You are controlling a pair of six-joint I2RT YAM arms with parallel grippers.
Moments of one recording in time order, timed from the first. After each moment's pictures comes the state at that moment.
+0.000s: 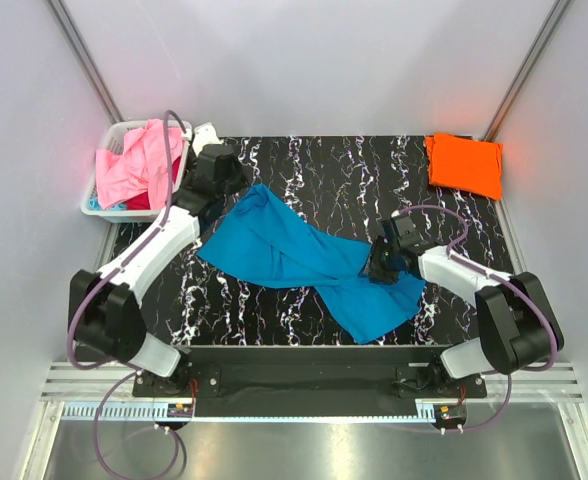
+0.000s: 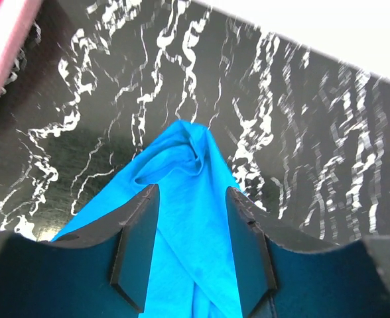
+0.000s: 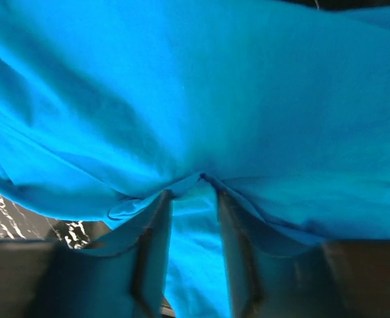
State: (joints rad) left arm -0.39 1.52 1.24 -0.22 -0.38 -0.54; right arm 0.37 1.43 0.73 -0.34 -0.13 0.73
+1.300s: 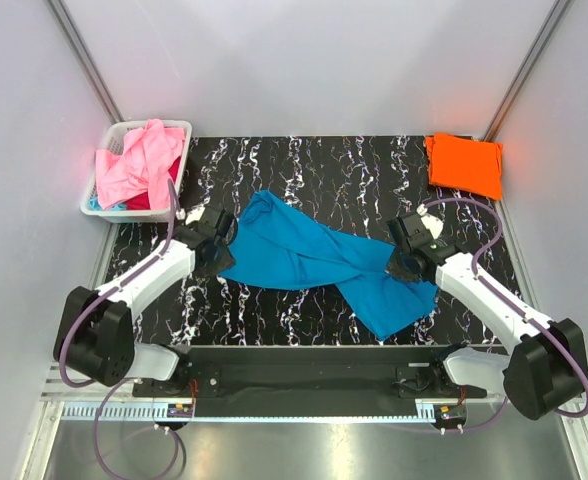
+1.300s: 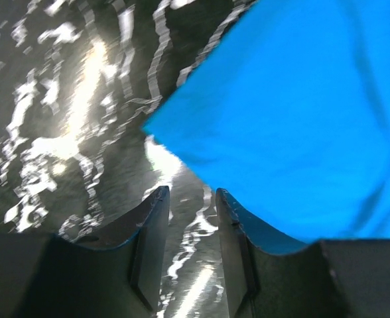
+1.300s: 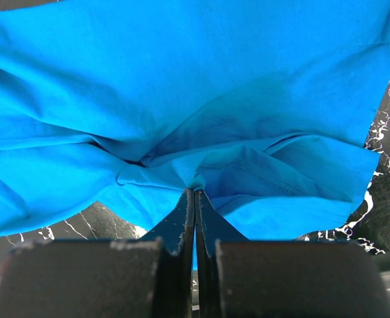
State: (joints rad) left arm -0.39 1.36 0.89 -0.67 -0.26 -0.84; right arm 0.44 1.20 0.85 -0.75 0.26 0.84
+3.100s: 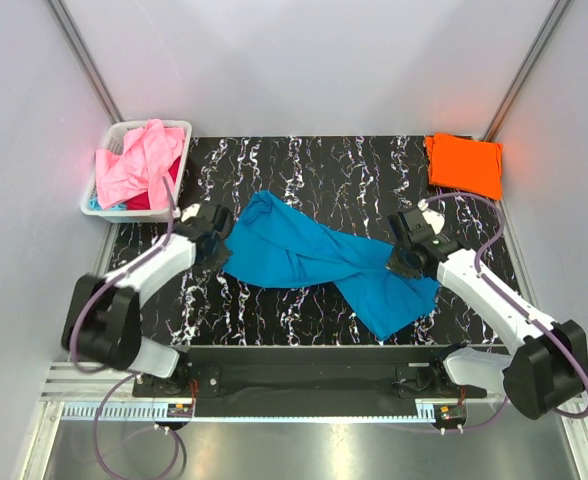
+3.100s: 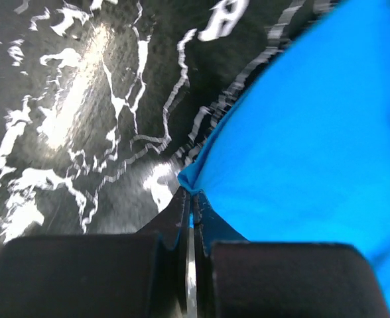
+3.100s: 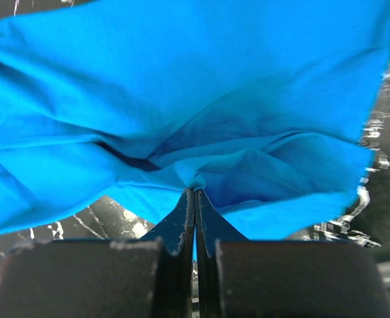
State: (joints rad) left arm -0.33 1.48 0.87 -0.58 -0.26 -0.88; right arm 0.44 1.21 0.90 -0.79 0.25 0.83
